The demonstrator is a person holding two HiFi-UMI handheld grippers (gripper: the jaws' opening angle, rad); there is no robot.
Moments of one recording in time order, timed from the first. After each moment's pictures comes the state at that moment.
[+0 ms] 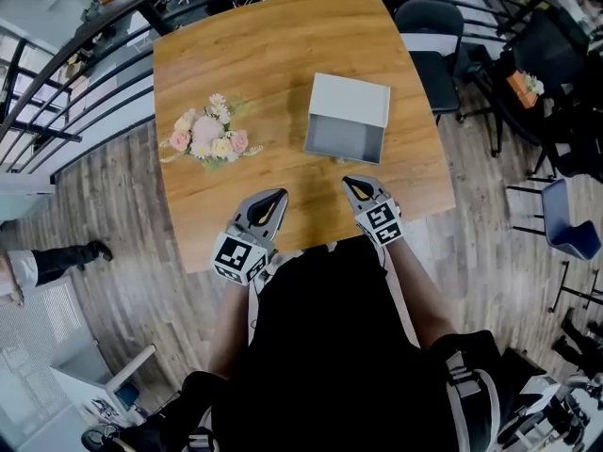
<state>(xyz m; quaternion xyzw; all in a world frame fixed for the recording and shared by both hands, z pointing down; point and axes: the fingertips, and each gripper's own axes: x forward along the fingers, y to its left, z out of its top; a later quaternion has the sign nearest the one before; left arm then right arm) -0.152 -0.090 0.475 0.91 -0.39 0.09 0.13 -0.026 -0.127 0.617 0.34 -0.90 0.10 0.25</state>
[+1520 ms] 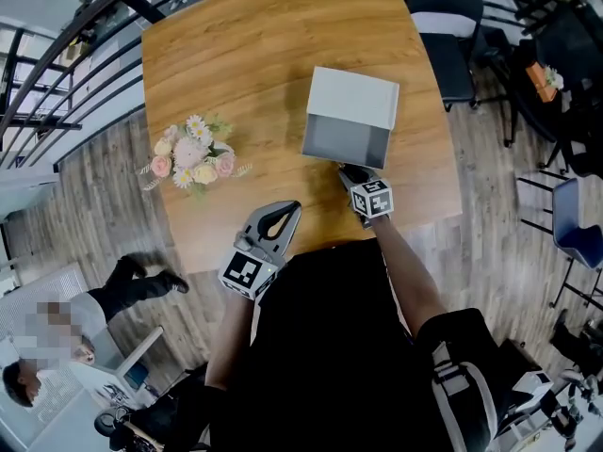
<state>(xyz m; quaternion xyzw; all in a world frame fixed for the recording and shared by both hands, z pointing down) -0.106 -0.136 0.507 0.91 -0.36 0.12 0.17 -0.007 -0.212 0.776 0.37 -0.83 0.34 0.24</state>
